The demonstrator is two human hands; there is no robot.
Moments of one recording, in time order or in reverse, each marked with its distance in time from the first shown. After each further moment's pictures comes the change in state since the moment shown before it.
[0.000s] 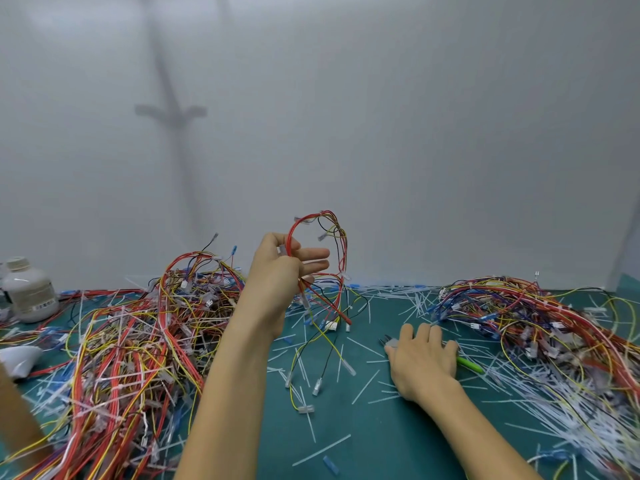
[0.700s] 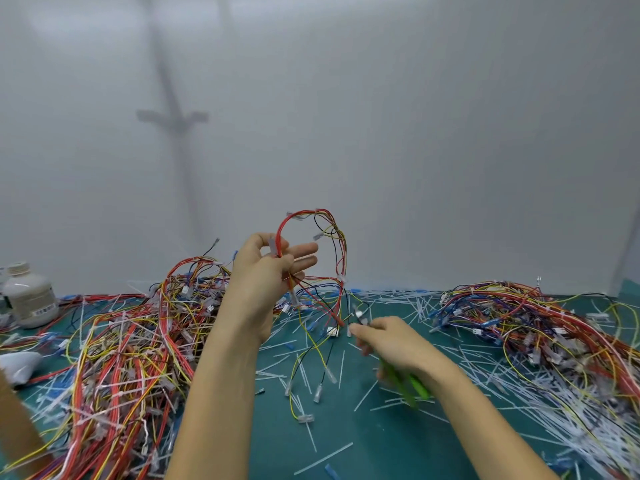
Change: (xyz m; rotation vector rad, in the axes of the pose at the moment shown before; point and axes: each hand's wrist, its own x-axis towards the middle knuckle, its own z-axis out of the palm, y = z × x) left_hand -0.001 0.007 -0.014 -0.099 -0.002 0.053; right_hand -0.015 -0.016 -0.056 1.027 -0.294 -0.101
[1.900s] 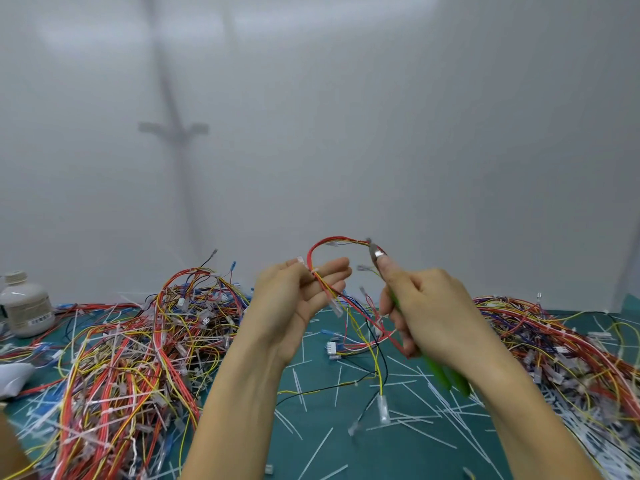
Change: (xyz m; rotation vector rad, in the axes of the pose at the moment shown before) left_hand -0.002 -0.002 0.028 -0.406 -0.153 -0.155; right_hand -0.067 -0.060 -0.054 -0.024 0.379 -0.449
